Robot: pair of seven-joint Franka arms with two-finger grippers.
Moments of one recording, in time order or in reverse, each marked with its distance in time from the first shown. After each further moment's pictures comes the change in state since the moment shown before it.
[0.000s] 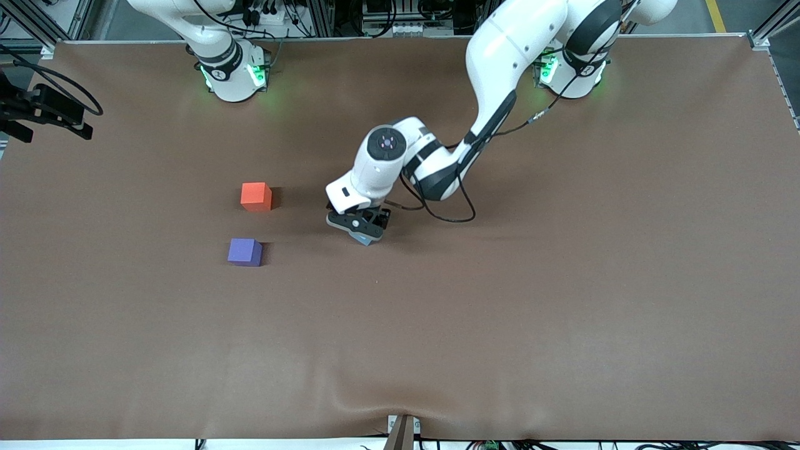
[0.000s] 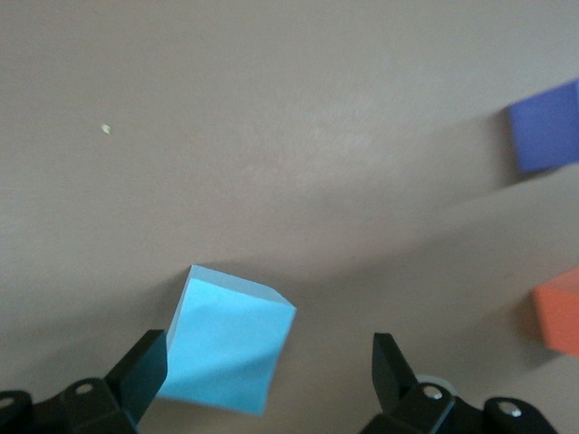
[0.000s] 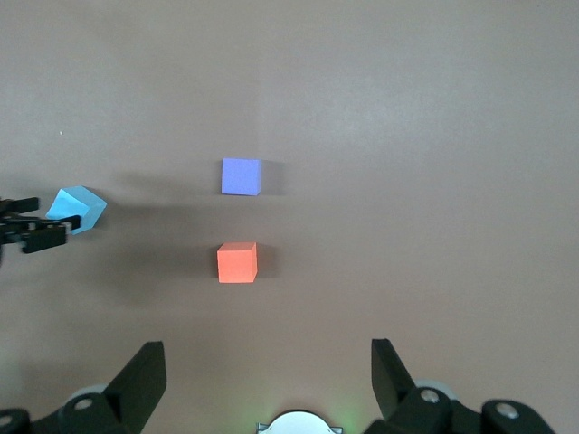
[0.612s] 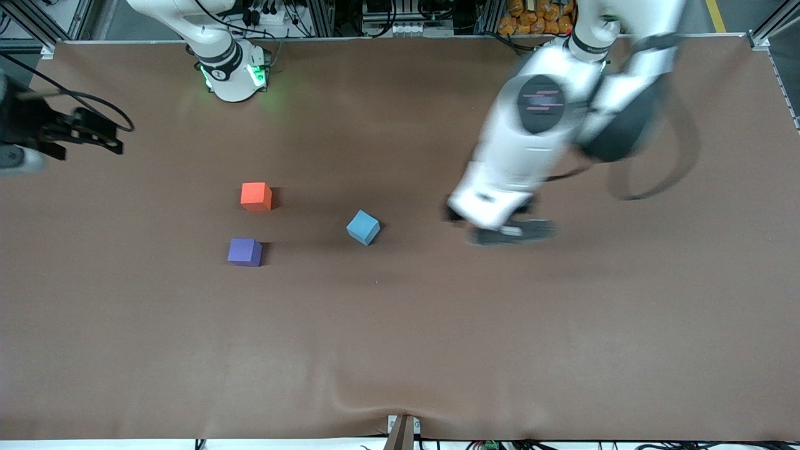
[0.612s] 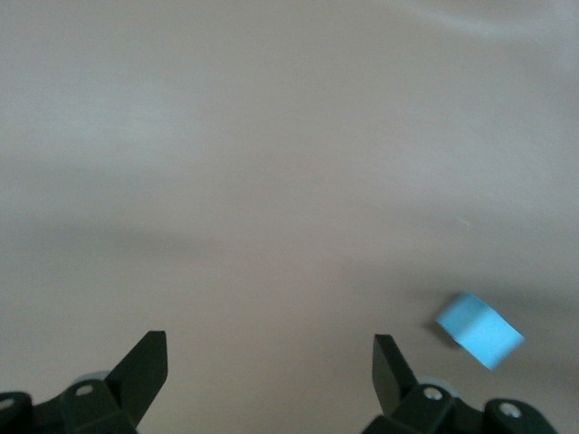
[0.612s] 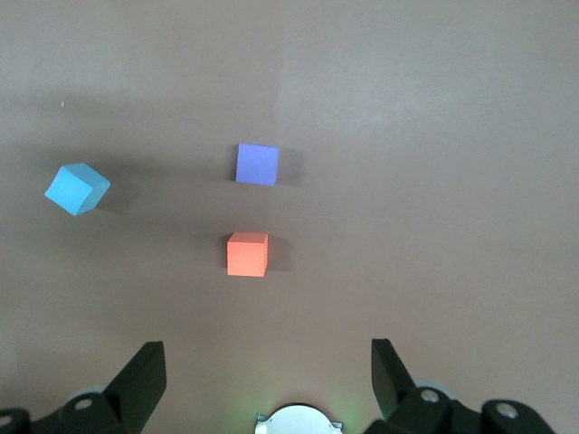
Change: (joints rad) left arm 0.314 -0.435 0.143 0.004 0.029 -0.707 -0.031; right arm 0.060 0.085 0.011 -0.005 0.001 0.003 -0.005
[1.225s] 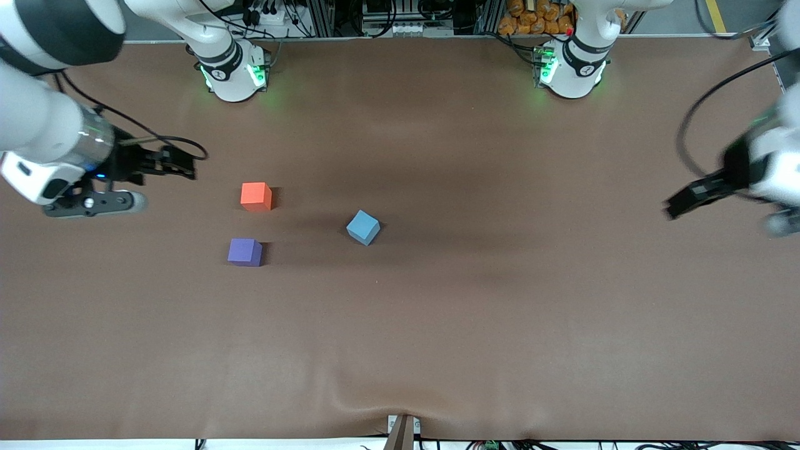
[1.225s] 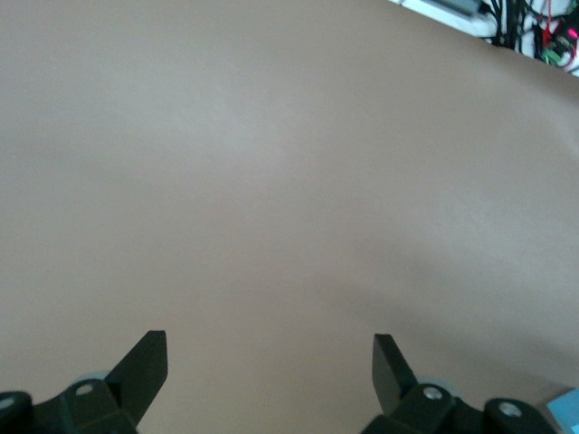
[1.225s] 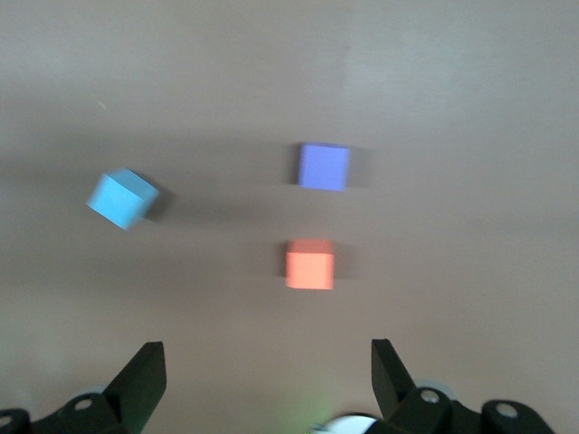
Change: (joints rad) left arm 0.385 -0.219 -0.005 -0.016 0.038 -0.167 0.193; right arm 0.142 0.097 0.003 0.000 0.076 0.087 0.245
